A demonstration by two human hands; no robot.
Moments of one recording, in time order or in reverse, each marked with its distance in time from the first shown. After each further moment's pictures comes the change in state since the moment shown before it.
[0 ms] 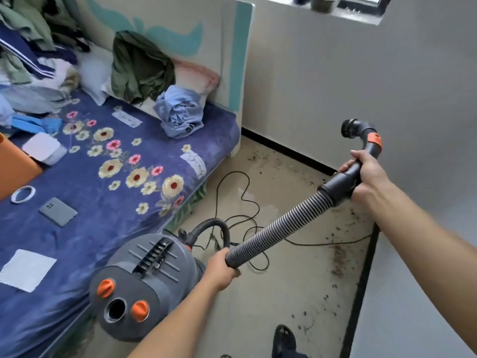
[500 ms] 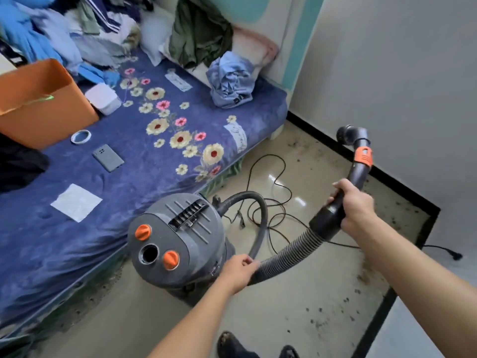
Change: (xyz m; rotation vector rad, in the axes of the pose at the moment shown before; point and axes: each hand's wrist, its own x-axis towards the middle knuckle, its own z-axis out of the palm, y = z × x) left_hand -0.044 -0.077 0.026 -0.217 0.000 -0.207; right_hand -0.032 0.165 -0.017 -0.525 -0.018 -0.050
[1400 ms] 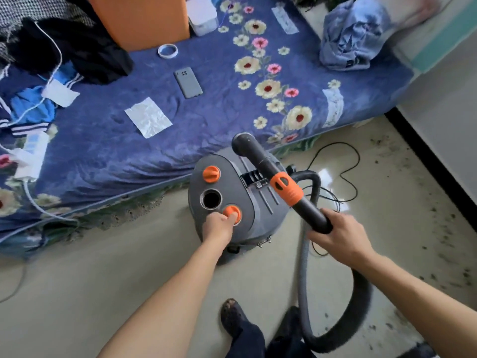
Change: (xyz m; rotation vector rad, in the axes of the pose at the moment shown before) left_hand 0.056 -0.179 -0.100 -0.632 0.558 -0.432; right_hand -0.057 0.178 0.104 -1.576 -0.735 -0.767
